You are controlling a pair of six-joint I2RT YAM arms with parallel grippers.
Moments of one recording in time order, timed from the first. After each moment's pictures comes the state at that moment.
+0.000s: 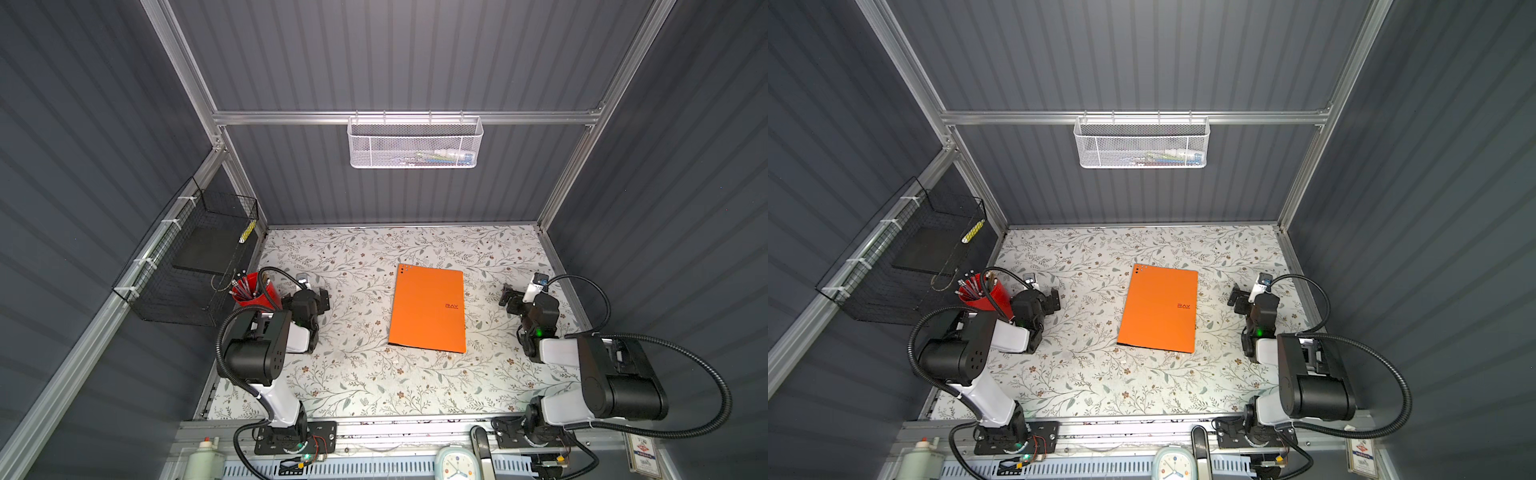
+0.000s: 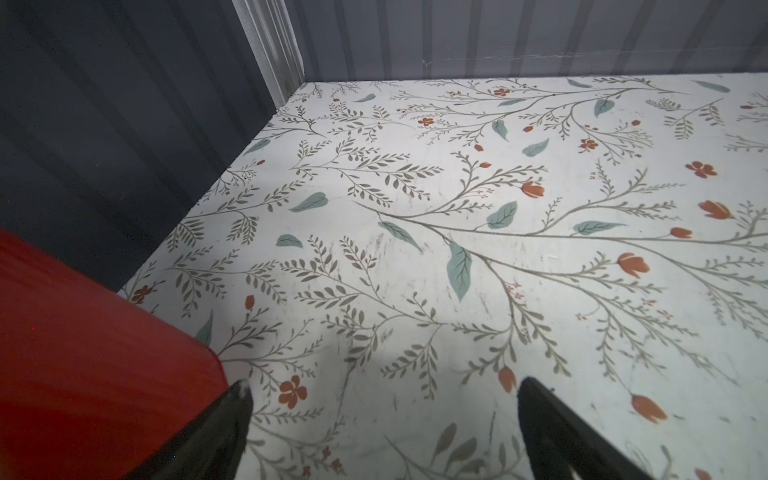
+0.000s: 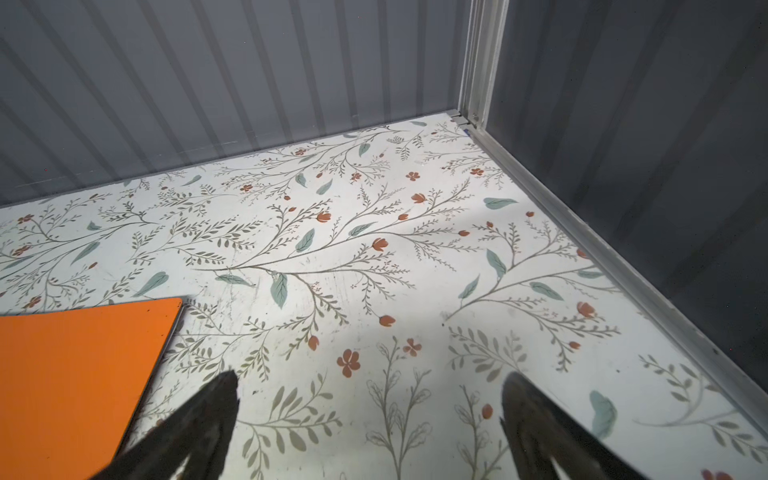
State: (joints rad) left arm -0.09 1.73 0.46 0.85 -0.33 -0.01; right arm -0.08 1.46 0.30 0.86 0.05 0.11
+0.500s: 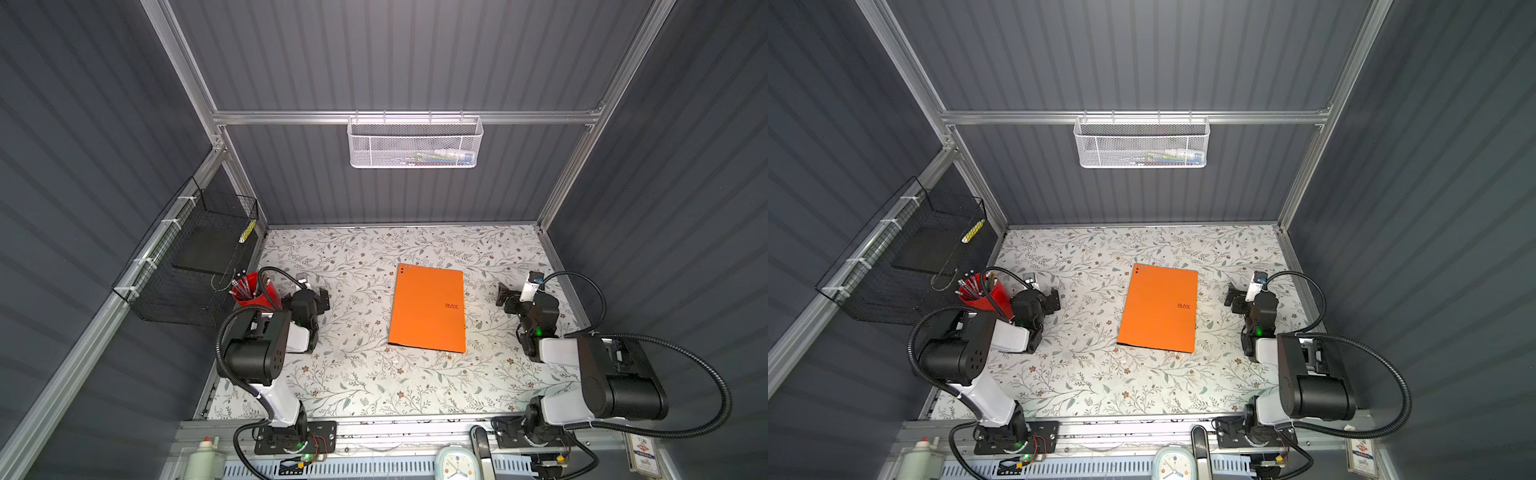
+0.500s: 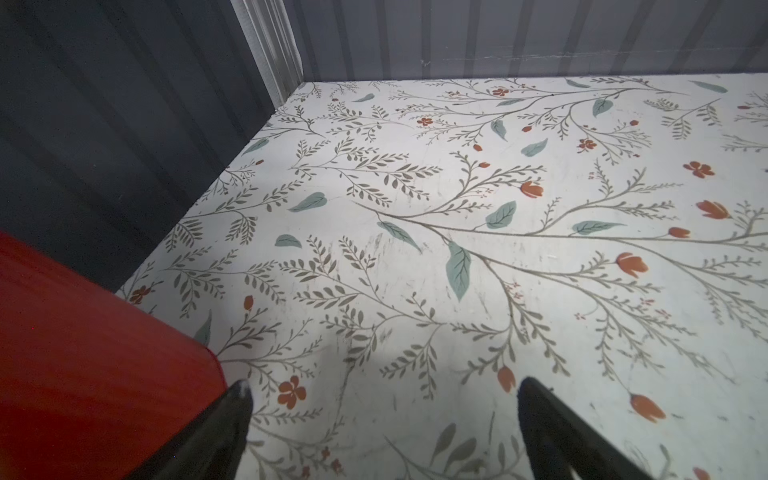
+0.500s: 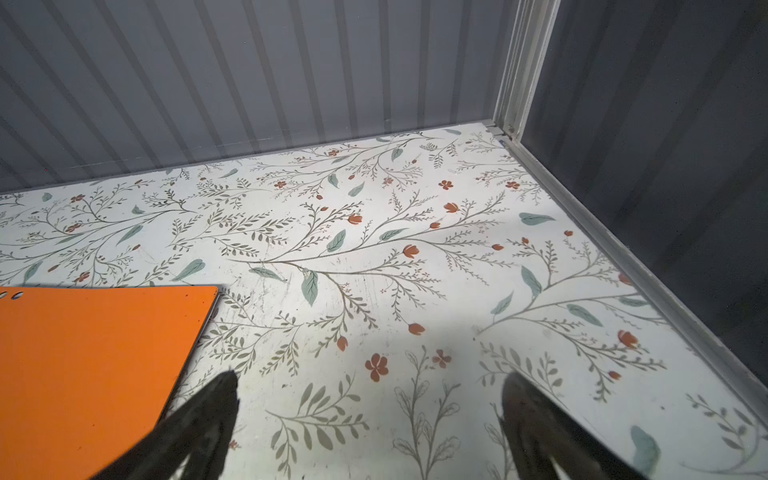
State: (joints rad) left arm -0.09 1.73 0.46 0.85 -0.33 -0.01; right arm -0.07 1.46 0.31 0.87 -0.02 0.07
